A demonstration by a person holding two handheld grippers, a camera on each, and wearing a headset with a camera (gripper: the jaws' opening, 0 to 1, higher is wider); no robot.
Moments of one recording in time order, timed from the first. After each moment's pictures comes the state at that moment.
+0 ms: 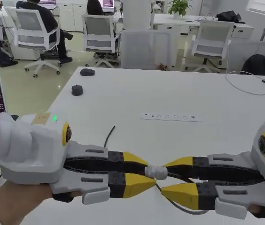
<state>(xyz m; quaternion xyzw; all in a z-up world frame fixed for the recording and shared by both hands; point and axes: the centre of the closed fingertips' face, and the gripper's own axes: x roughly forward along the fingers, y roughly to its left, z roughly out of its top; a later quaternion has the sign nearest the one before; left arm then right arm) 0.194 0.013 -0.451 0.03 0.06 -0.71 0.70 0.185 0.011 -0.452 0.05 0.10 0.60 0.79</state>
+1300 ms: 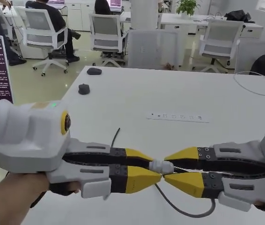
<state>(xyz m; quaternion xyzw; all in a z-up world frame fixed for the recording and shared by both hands) 0.189 0.017 -0.440 -0.05 0.11 -0.70 0.70 0.181 0.020 -0.439 -0.04 0.02 0.63 0.77</state>
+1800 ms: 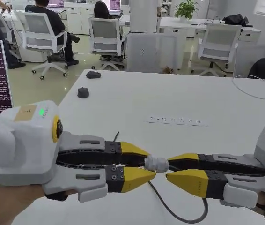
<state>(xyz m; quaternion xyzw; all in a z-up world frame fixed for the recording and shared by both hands) 0.197 0.022 -0.430 0.06 0.02 -0.69 0.72 0.190 0.016 -0.435 0.14 0.11 0.61 0.77</state>
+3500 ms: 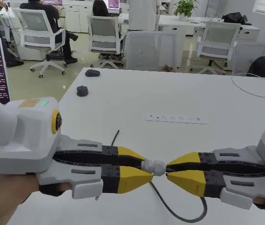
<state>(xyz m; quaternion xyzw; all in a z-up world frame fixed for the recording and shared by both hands) 0.196 0.028 -0.436 -0.03 0.11 -0.70 0.71 0.187 0.019 -0.440 -0.01 0.03 0.63 0.77</state>
